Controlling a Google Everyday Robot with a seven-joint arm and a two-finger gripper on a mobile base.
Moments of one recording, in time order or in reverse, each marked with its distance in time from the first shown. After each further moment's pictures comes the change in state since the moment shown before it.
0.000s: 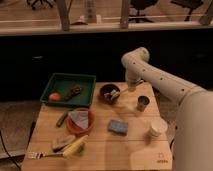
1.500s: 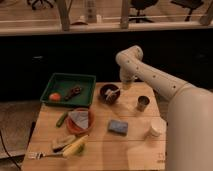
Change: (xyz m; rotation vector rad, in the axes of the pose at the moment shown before) arm -0.029 -0.009 0.002 0.003 -0.026 -0.133
